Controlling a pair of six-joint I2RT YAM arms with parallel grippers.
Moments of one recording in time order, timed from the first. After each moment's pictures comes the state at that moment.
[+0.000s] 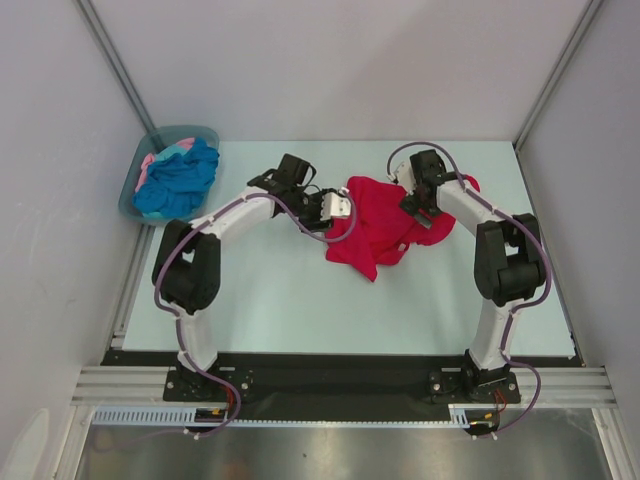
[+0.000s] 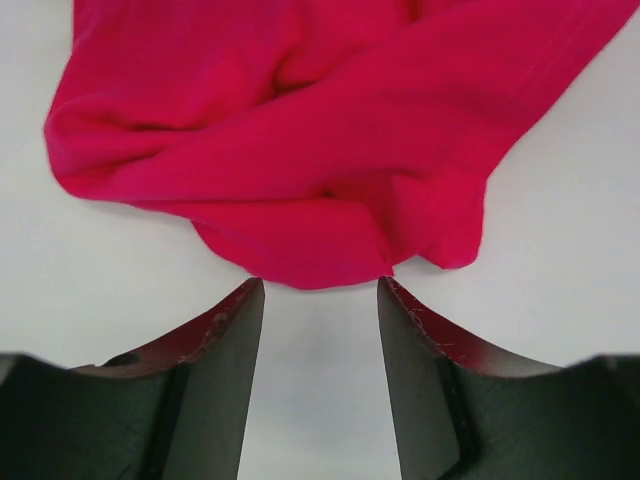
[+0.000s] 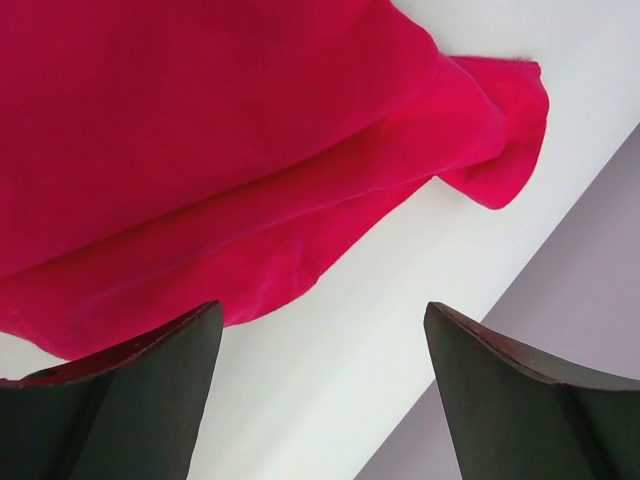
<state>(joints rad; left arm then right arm) -0.48 1.92 1.51 -0.56 0.61 1.11 0.25 1.92 1.46 -0.56 0.34 -0.67</state>
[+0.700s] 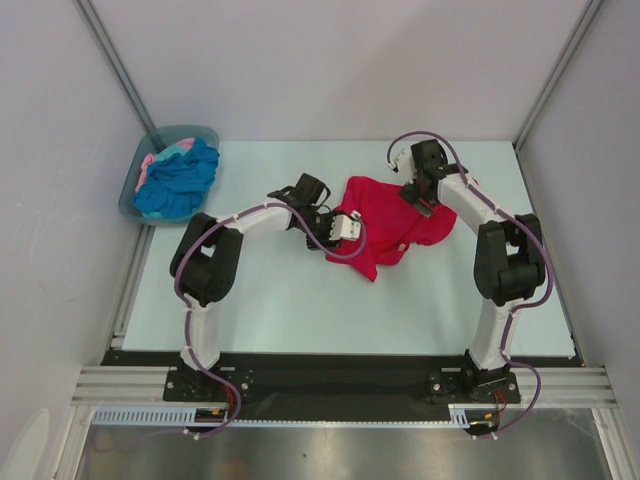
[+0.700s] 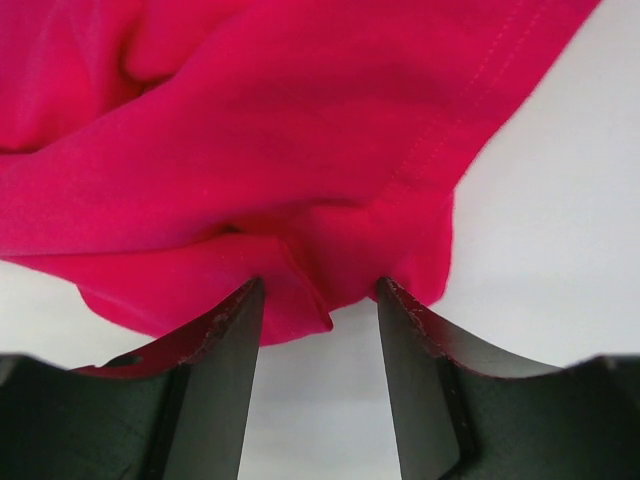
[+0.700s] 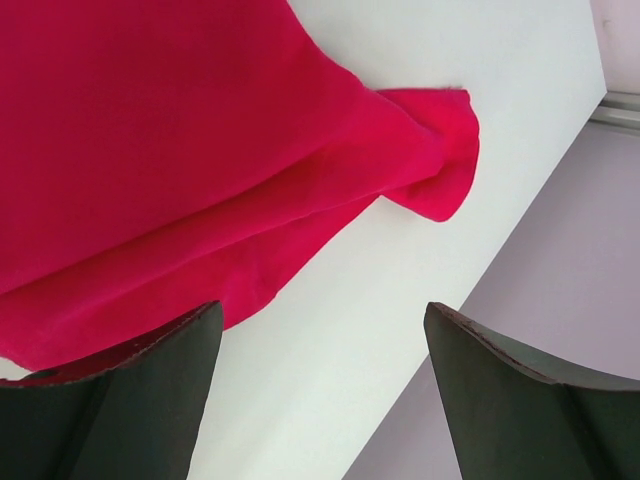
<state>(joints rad) -0.54 2.01 1.44 -0.50 0.57 1.17 0.25 1.93 1.54 -0.56 0.35 -0.69</state>
